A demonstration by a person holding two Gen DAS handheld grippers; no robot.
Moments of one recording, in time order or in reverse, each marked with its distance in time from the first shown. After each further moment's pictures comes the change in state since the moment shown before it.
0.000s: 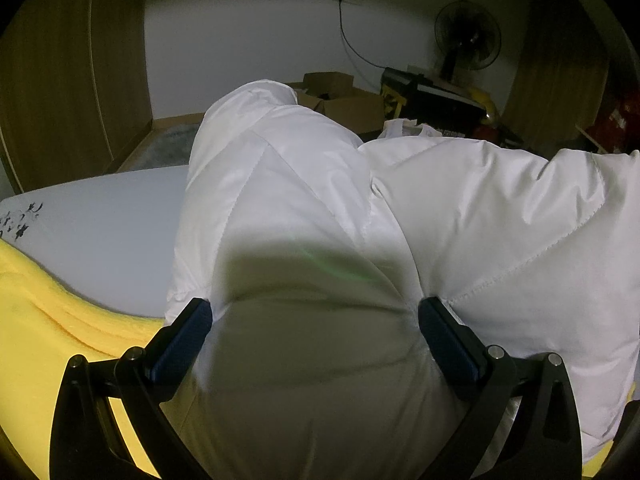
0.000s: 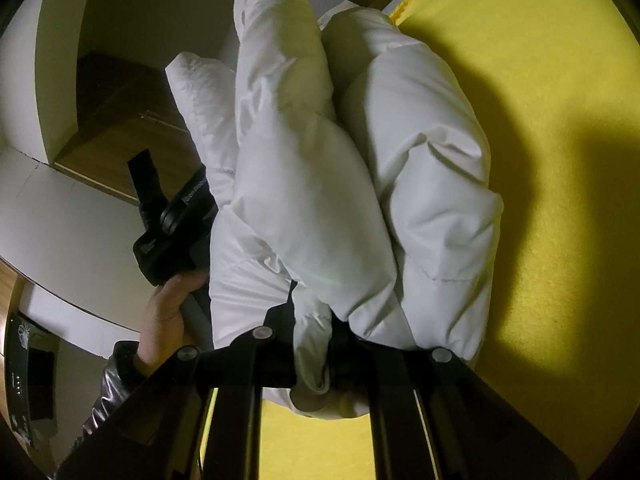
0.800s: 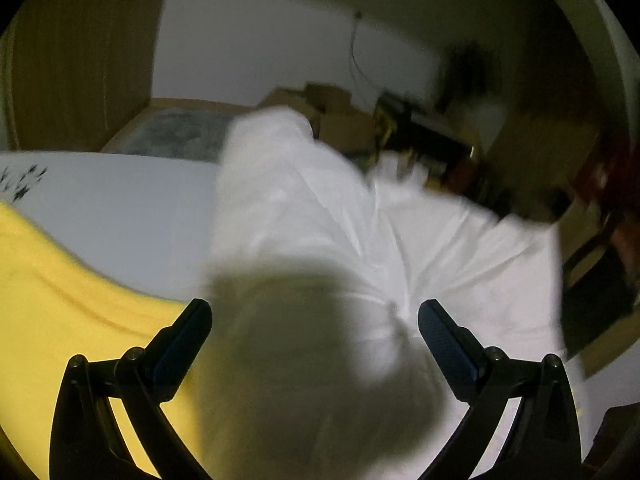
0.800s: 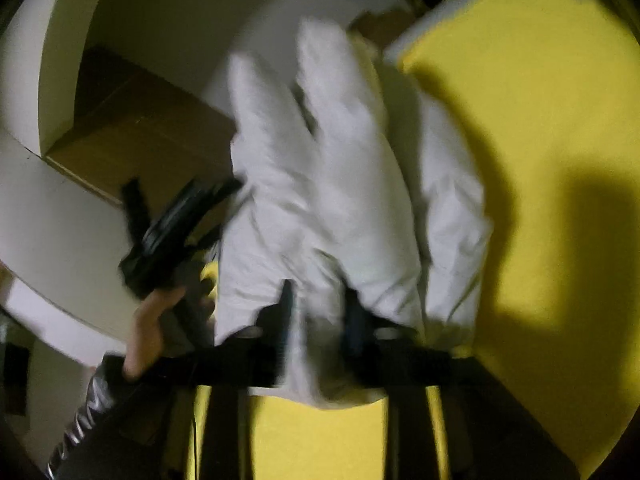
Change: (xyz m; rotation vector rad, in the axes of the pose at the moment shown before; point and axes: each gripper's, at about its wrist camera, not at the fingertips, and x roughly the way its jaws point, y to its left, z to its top) left arm -0.063 0.051 0.012 -0.183 -0.030 -0.153; right arm -0.037 0.047 -0.005 -0.088 -0.144 -0.120
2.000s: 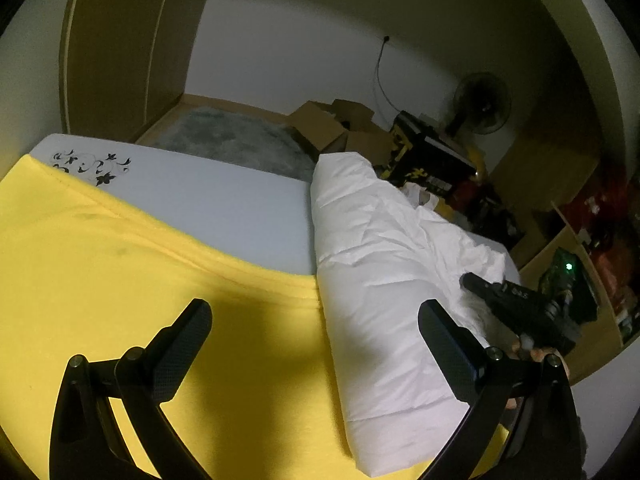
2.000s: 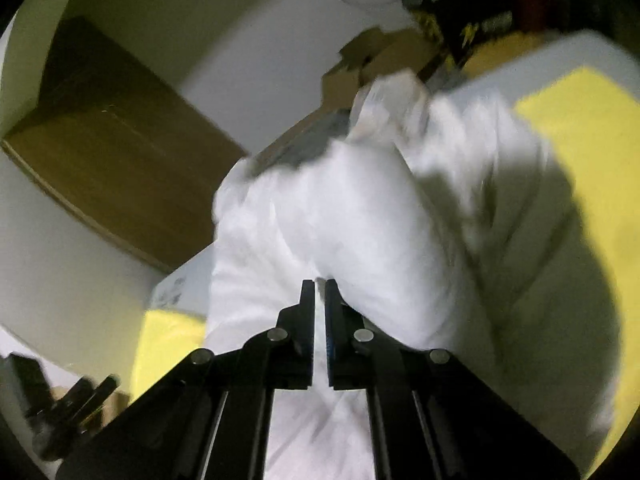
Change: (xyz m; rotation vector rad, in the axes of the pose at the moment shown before) left arm -0.131 0.067 -0.008 -0.061 -0.003 0.023; right arm 0.113 0.079 0.081 -0.095 0.008 -0.174
